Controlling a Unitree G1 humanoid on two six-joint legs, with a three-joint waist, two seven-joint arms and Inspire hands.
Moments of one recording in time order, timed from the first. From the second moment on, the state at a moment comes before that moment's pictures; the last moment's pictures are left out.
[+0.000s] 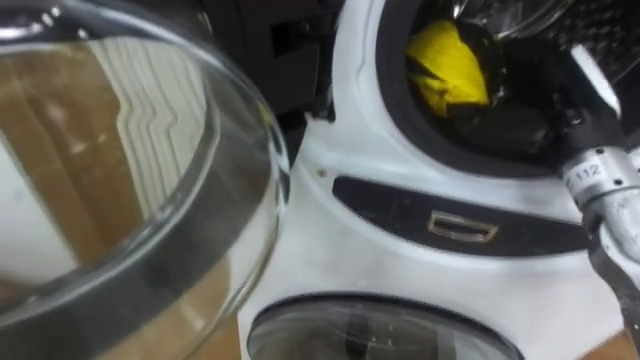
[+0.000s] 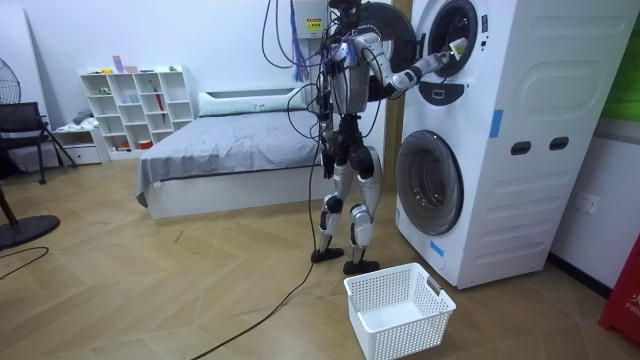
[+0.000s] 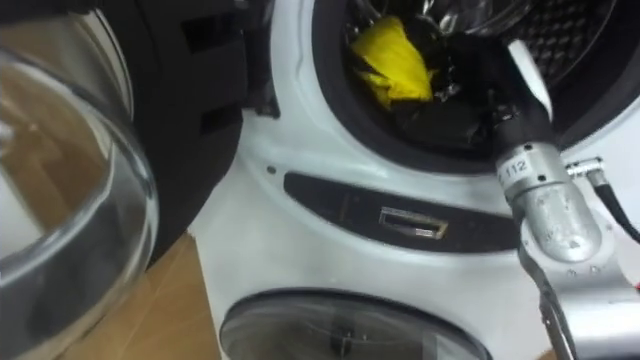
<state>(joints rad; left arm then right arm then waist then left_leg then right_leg) 0.23 0.25 0.07 1.10 -0.39 0.07 0.02 -0.28 -0.52 -0.03 -0.25 0.13 0.19 -0.05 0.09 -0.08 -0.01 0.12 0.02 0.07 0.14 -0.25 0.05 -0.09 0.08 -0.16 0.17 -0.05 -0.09</state>
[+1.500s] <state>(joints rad) 0.27 0.25 0.12 1.15 -0.34 -0.03 -0.06 0.15 -0.46 -0.35 -0.48 0.63 0.08 0.26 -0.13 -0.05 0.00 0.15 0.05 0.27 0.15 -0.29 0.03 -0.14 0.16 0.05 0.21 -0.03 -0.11</state>
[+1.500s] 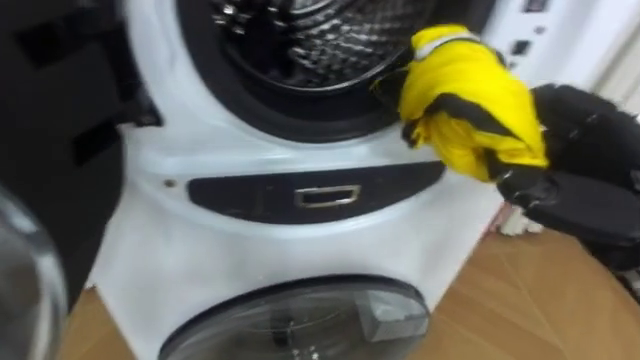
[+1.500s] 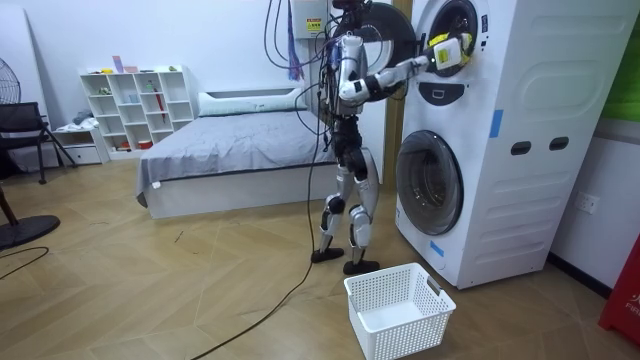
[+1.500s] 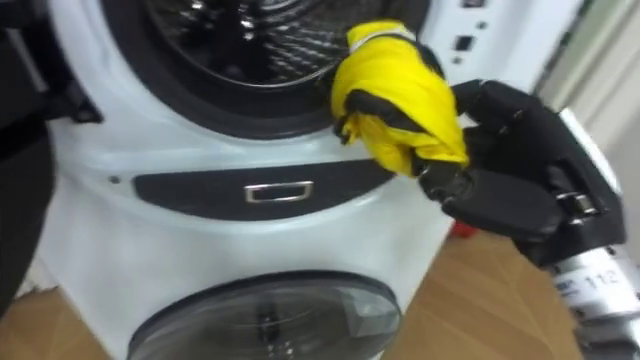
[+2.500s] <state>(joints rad) 0.14 0.30 -0.01 1.16 -0.31 -0.02 -0.08 0.32 -0.45 -0.41 -0.07 0.54 0.09 0.34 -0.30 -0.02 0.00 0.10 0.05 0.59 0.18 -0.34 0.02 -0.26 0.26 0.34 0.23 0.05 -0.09</state>
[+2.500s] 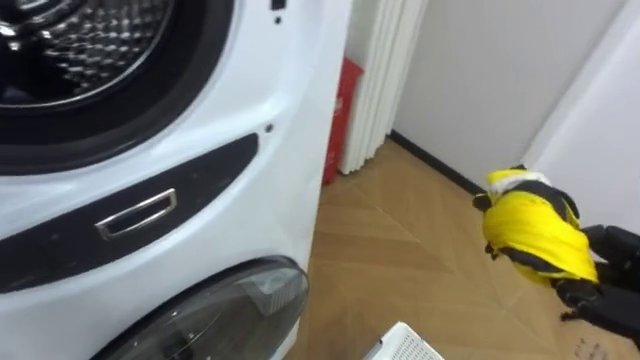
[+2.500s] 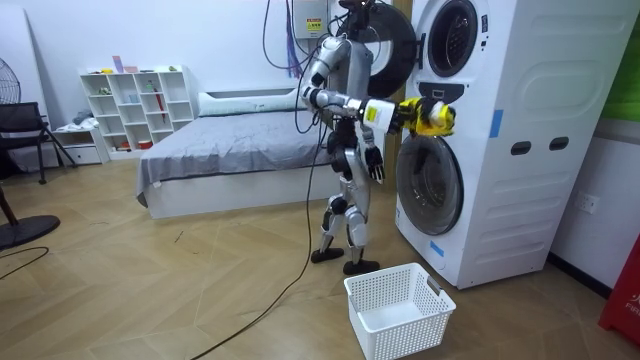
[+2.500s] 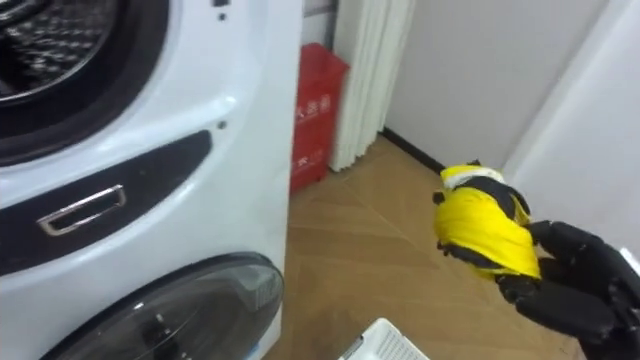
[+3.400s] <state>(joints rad) 0.04 0.24 -0.22 1.14 -0.37 -0.03 -0.09 0.01 -0.34 -0.10 0.51 0.36 -0.02 -0.05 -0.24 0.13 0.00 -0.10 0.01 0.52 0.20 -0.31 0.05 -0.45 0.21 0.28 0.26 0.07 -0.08</state>
